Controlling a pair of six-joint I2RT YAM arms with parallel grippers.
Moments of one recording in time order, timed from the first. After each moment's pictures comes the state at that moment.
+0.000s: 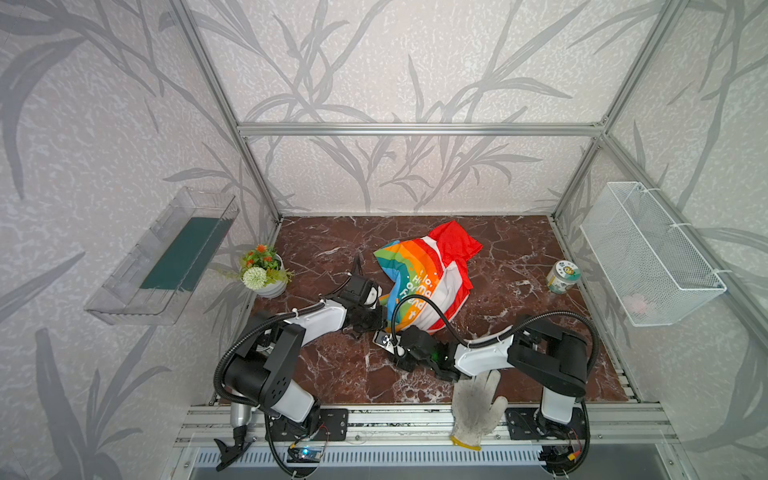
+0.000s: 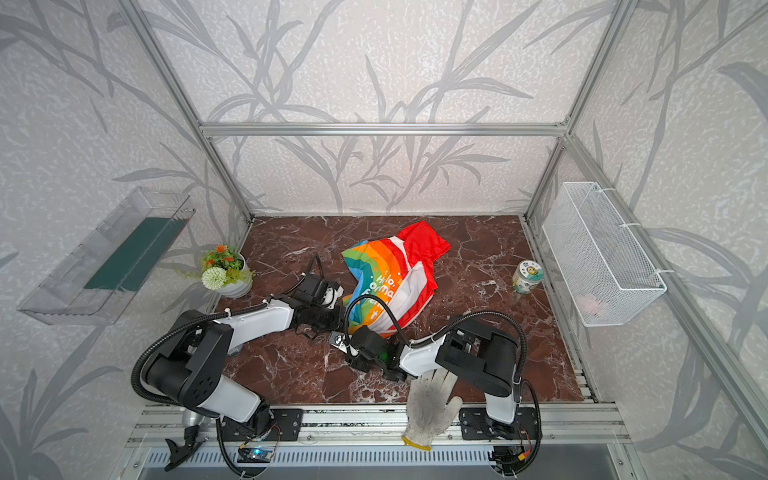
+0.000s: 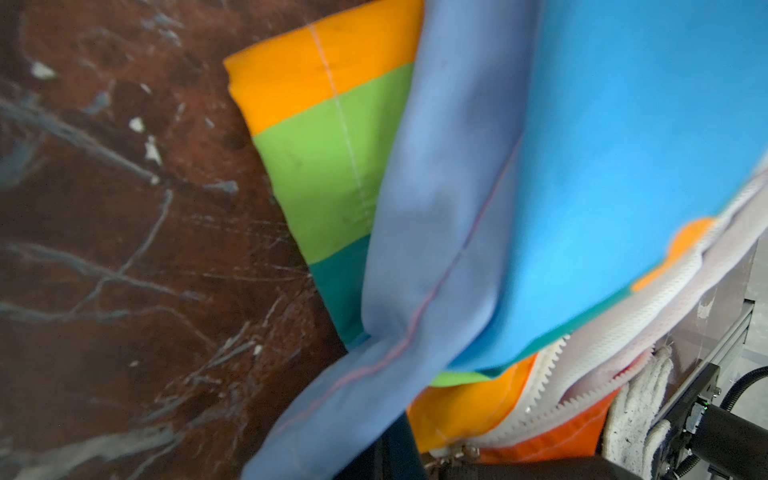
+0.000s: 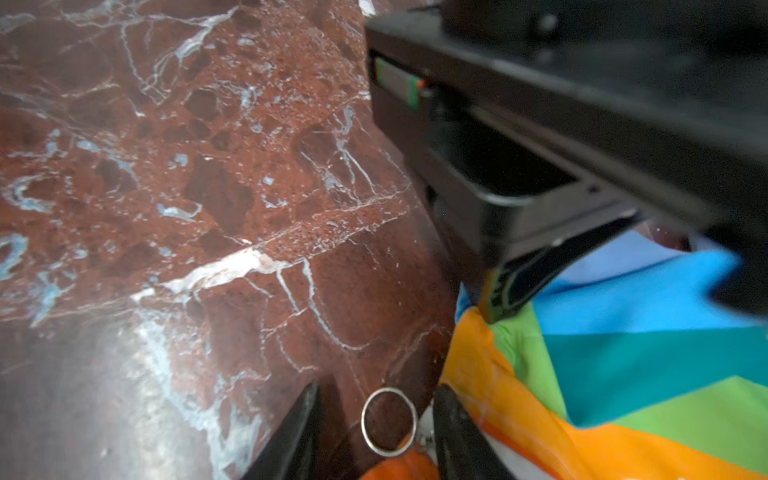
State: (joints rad) left arm -0.40 1.55 0.71 -0.29 0.39 -0.46; right arm 1.15 1.86 0.78 0.43 0.13 -0.19
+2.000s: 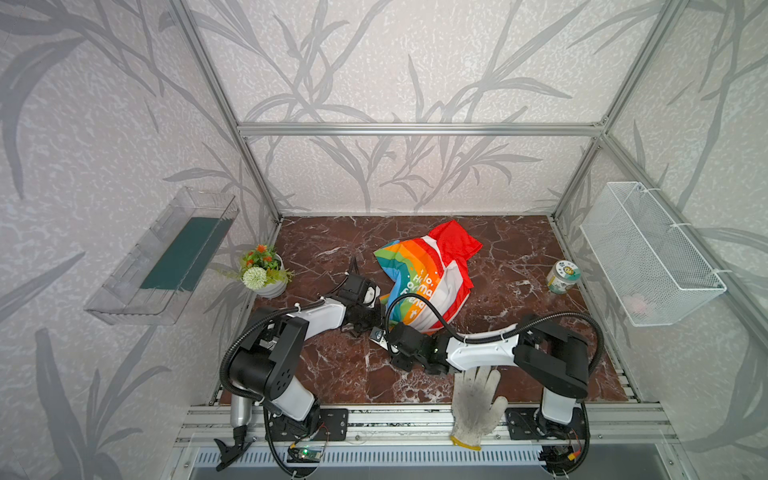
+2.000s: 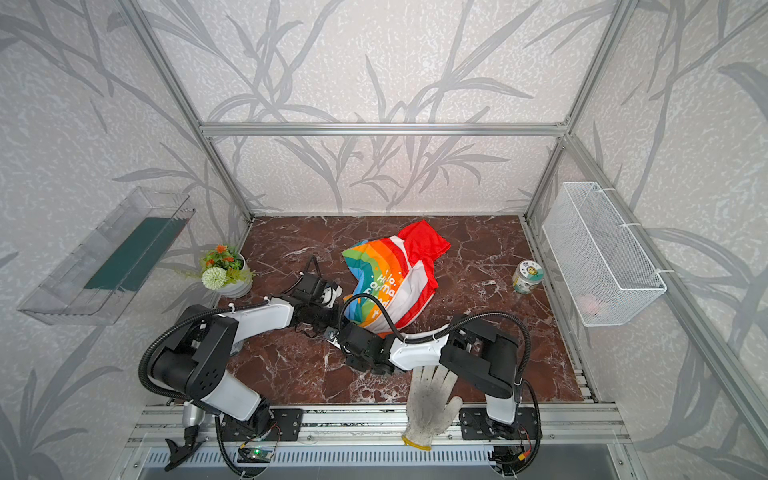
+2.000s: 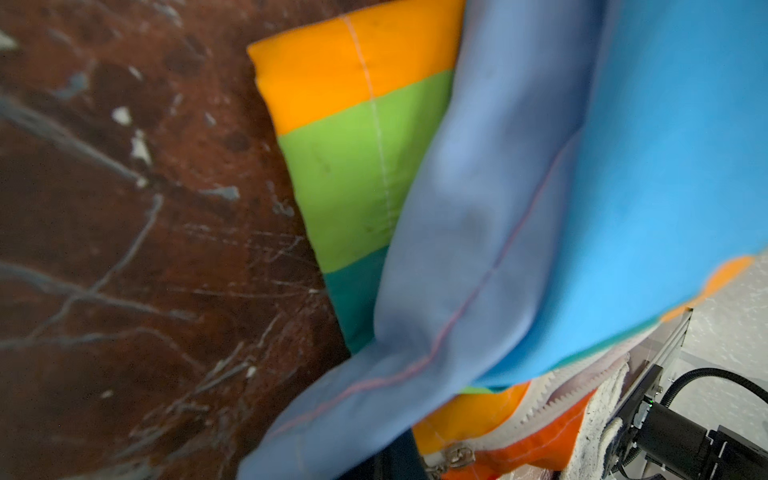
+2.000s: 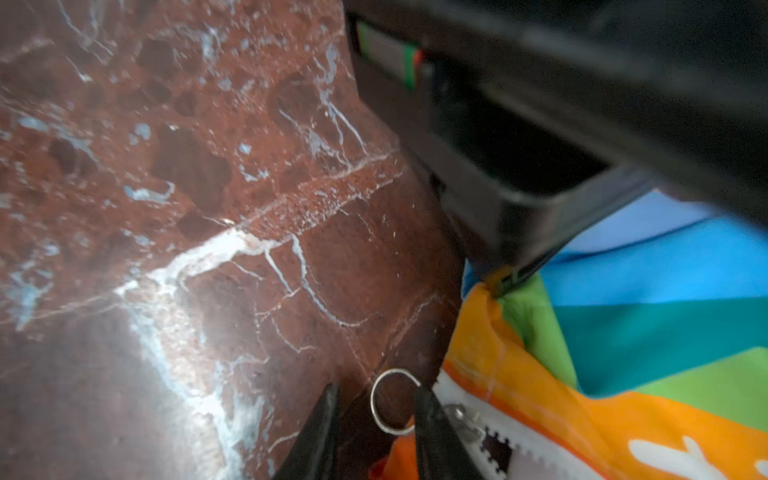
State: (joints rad) left arm -0.36 1.59 0.71 -0.25 0.47 -0.51; right arm 1.17 1.86 0.94 0.06 0.18 -0.09
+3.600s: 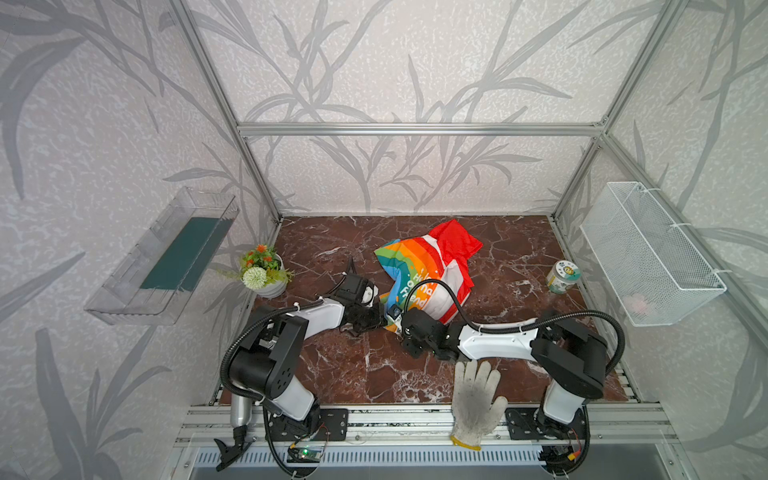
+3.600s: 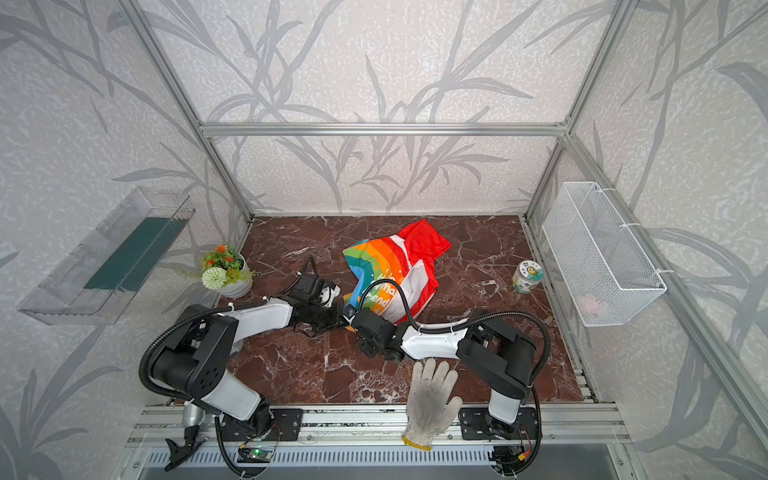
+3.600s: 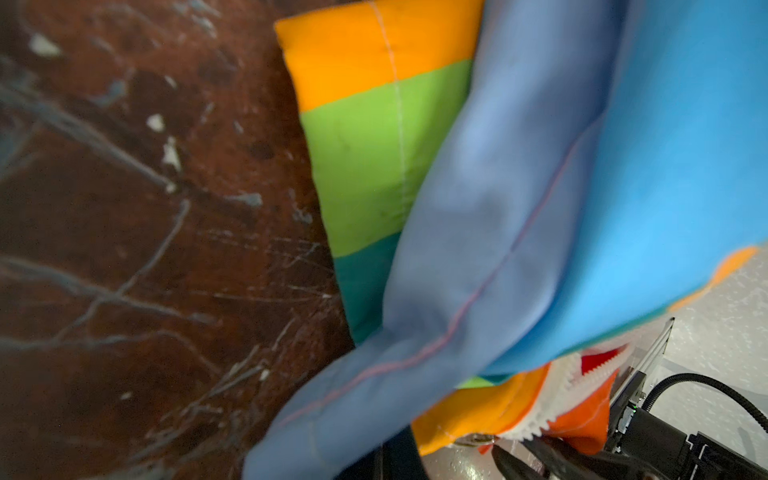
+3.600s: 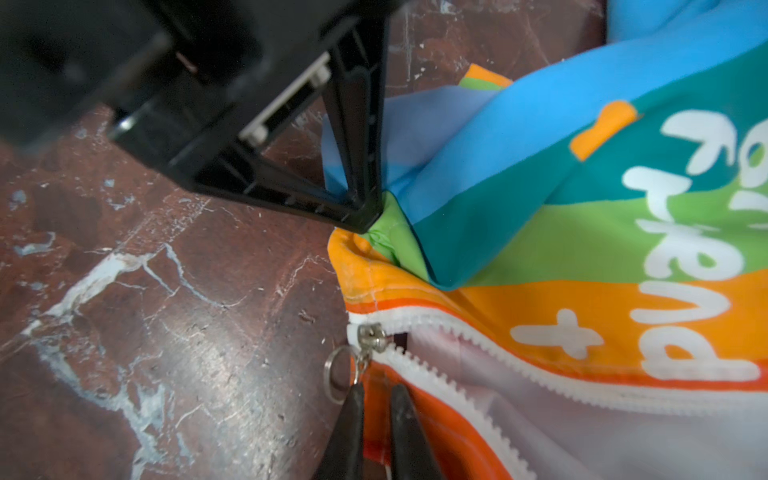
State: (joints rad) left arm -0.35 1.60 0.70 -0.23 0.48 -0.54; right arm 1.06 1.76 0.91 -0.02 0.17 0.13
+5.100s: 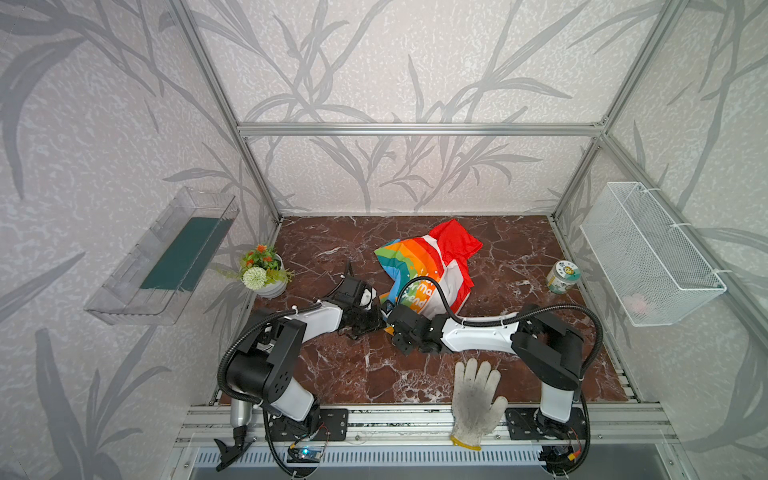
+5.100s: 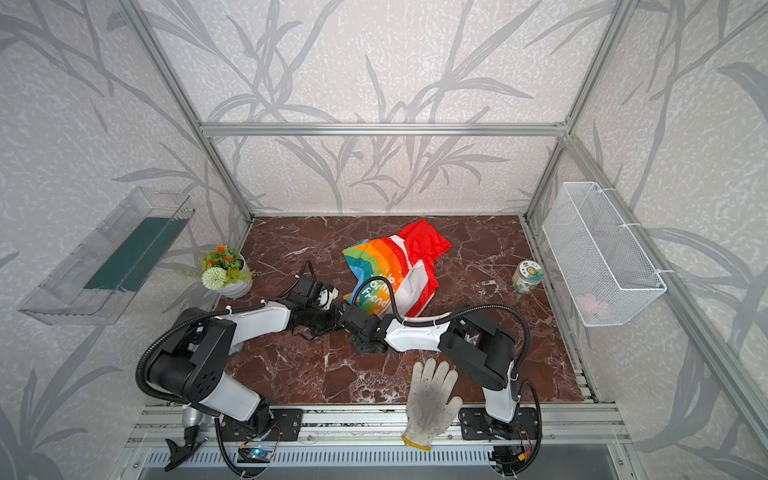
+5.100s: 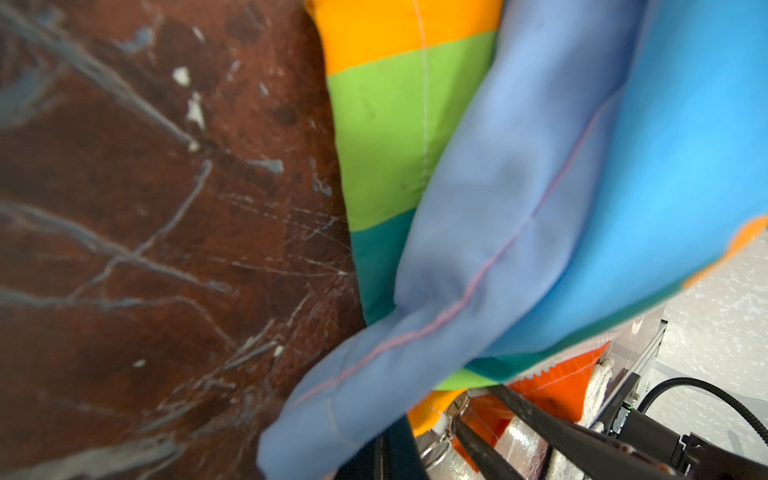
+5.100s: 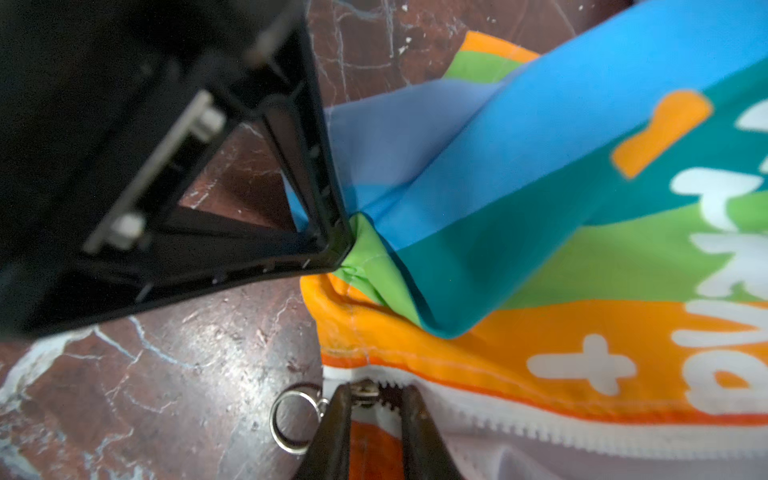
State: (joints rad) left arm -0.35 1.57 0.66 -0.21 0.49 -0.56; right arm 1.09 1.89 1.09 -0.20 0.21 0.21
